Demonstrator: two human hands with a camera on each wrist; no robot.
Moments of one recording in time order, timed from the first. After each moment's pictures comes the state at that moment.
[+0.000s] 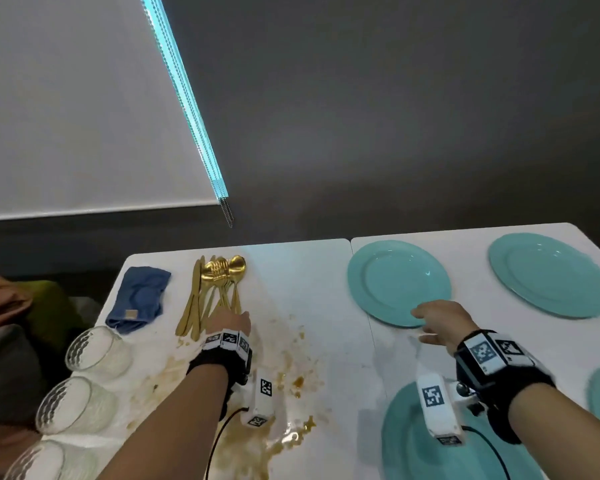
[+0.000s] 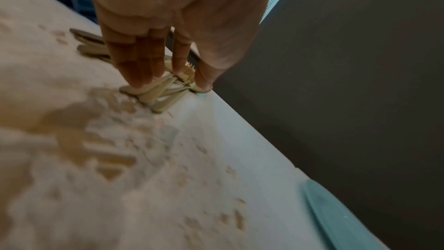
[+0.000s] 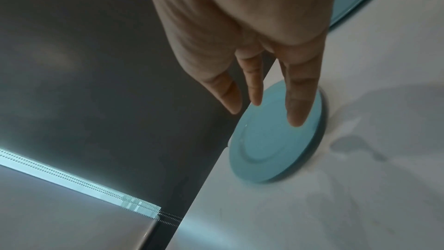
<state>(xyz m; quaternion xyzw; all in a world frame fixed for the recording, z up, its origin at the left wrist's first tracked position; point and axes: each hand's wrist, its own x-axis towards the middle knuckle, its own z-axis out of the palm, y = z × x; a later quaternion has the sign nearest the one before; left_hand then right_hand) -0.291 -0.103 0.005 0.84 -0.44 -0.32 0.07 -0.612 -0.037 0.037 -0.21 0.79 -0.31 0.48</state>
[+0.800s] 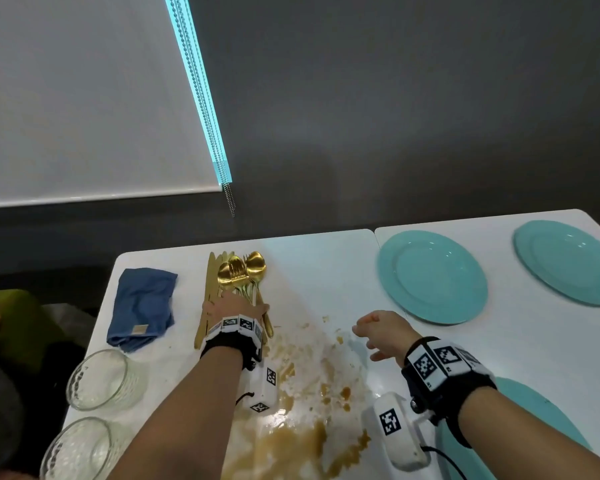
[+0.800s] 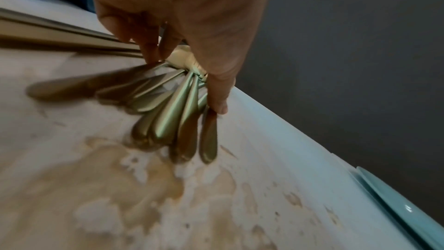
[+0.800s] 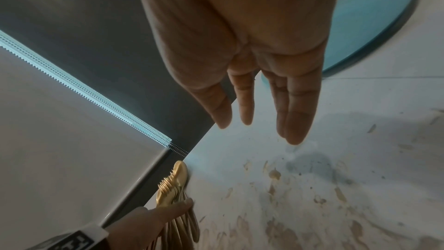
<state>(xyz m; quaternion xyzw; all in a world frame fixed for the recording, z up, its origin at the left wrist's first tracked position) -0.226 -0.190 -0.065 0.81 -0.54 -0.22 -0.09 -0.444 -0.076 0.026 -0.31 0.79 -0.16 0.50</state>
